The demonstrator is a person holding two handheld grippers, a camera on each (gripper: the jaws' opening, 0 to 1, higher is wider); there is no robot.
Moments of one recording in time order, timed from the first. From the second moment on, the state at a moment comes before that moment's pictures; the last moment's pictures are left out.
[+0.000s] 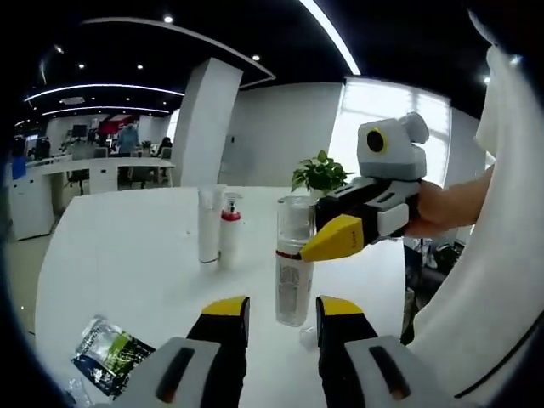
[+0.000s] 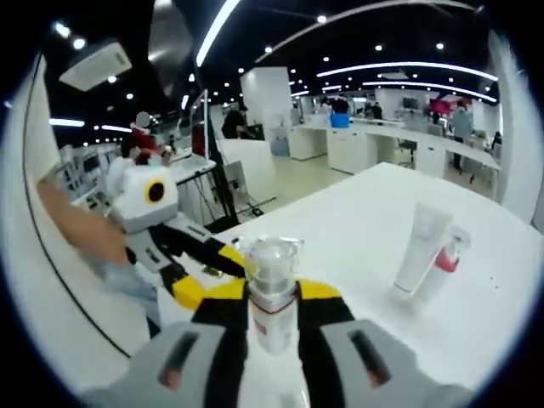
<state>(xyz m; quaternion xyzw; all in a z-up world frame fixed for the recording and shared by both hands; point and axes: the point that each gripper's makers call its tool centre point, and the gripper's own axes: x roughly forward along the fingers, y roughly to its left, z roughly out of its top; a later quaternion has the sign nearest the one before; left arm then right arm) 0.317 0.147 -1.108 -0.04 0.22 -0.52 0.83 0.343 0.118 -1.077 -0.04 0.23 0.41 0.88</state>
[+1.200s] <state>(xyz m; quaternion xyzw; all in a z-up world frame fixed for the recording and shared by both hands) 0.349 0.178 -1.129 -0.08 0.25 -0.46 0.85 0.443 0.064 -1.149 -0.06 0.24 0.34 0.91</state>
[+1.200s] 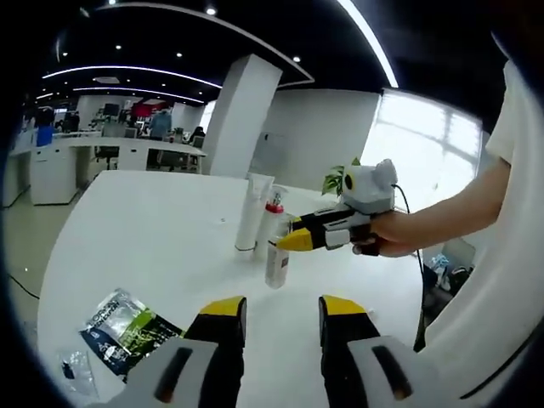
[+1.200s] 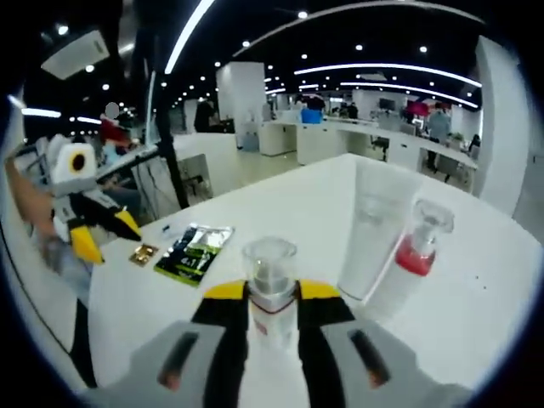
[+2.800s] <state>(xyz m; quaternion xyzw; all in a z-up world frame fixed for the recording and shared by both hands) 0.372 0.188 -1.144 -0.11 0.28 -0.43 0.85 0.490 0.037 -1.180 -0.10 0.19 0.31 0.93</state>
